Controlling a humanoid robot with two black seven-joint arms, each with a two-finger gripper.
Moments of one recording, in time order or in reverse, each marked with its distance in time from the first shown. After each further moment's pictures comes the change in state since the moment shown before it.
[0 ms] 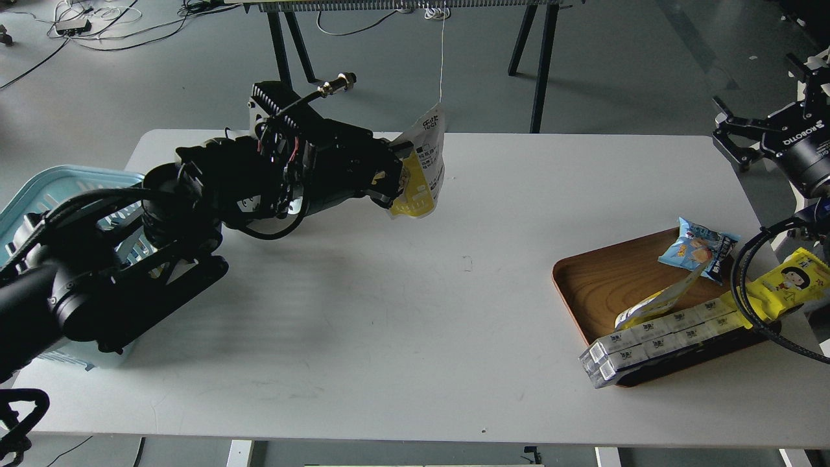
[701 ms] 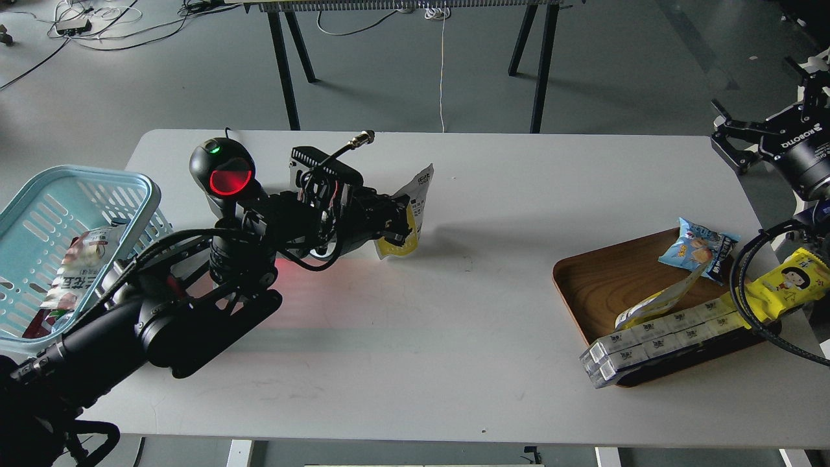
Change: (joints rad) left arm 0.109 -0.235 0.019 0.264 0.000 0.000 0.132; right arm -0.004 0.003 0.000 -0.002 0.000 0.000 0.000
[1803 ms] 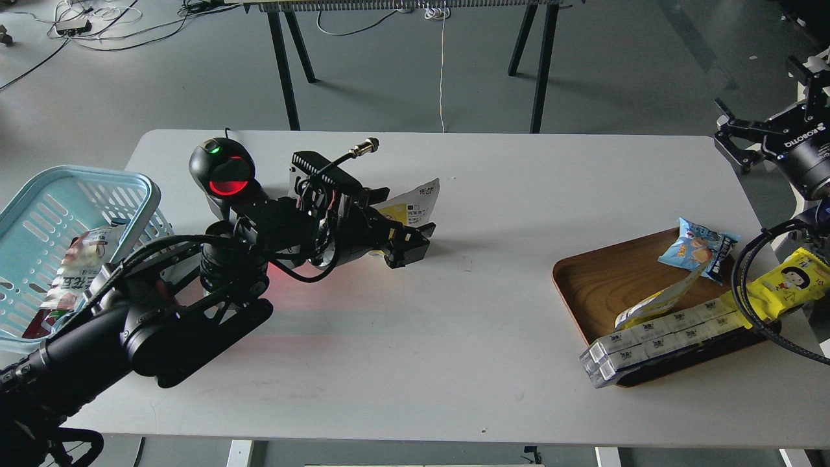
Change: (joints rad) left arm 0.028 0.027 0.017 -0.056 0.000 0.000 -0.056; right arm 0.001 -0.001 0.008 -0.007 -0.001 0.000 0.000
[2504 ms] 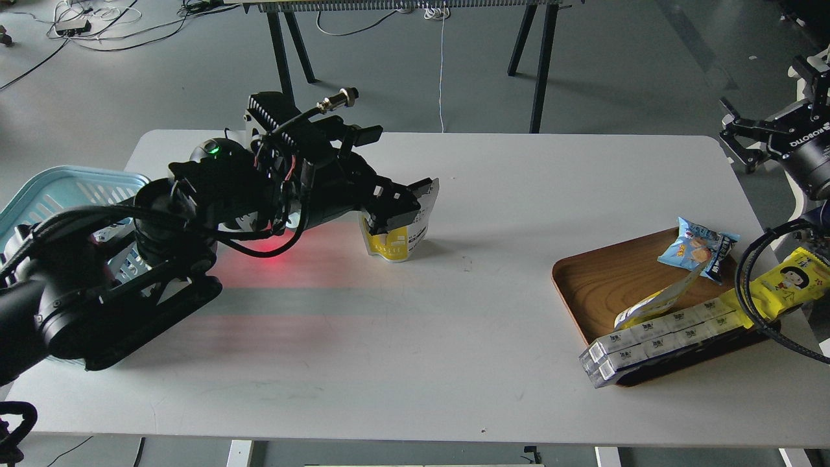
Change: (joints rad) left arm -0.102 0.179 -0.005 -0.237 -0.001 0.000 -0.005; right arm -0.004 -0.002 0.001 -0.002 0.000 0.000 0.001
